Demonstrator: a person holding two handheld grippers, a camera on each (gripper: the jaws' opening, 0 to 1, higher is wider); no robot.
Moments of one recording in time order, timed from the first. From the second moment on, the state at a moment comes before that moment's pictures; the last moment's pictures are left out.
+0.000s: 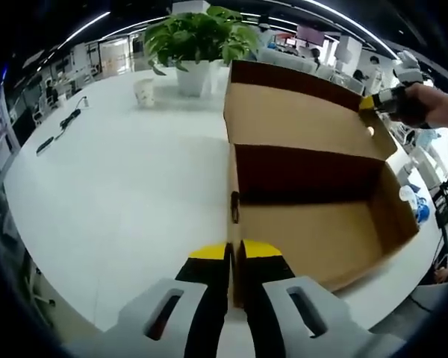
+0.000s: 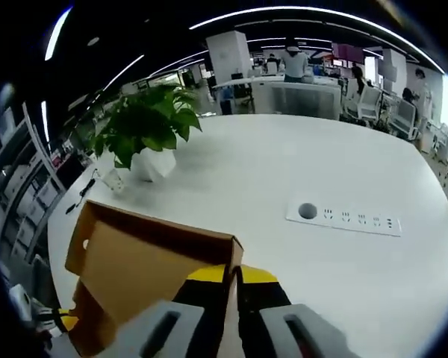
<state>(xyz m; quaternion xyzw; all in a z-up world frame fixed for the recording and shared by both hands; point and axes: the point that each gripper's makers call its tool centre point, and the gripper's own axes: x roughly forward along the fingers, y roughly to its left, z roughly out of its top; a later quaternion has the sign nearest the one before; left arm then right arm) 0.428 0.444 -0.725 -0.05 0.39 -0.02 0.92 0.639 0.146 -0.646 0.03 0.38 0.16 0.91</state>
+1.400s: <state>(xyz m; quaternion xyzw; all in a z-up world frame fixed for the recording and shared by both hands) 0.427 0.445 -0.727 -0.08 0.39 -0.01 0.92 0.570 0.148 -0.583 -0.08 0.28 0.21 0.93</state>
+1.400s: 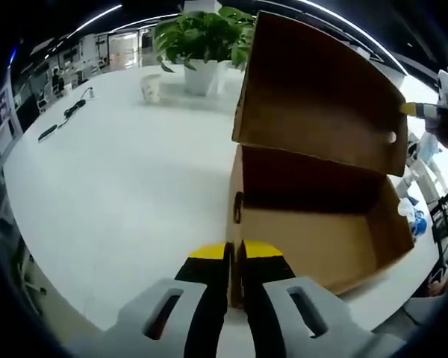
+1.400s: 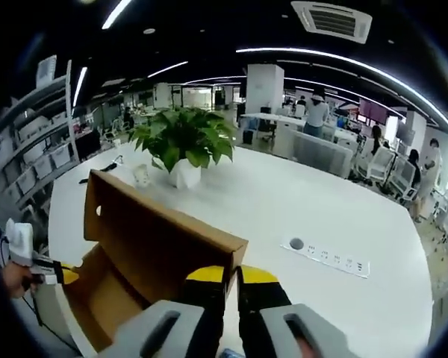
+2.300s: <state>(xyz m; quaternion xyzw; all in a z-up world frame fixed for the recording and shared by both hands) 0.427 0.446 -0.728 -0.11 0.39 0.00 0.92 0.518 0.148 -0.573 -0.08 0.24 0.20 0.95</state>
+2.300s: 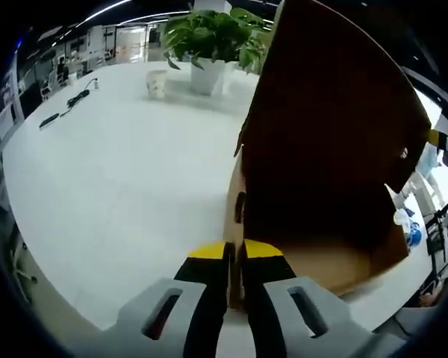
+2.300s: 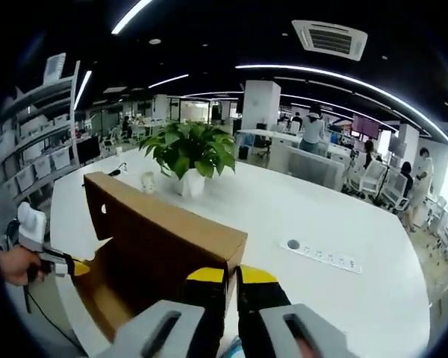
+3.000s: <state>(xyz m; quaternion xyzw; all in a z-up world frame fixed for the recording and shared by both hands) 0.427 0.445 -0.728 -0.12 0.38 -0.02 0.92 0.477 0.145 -0.585 -0.03 0.21 0.16 0.96</state>
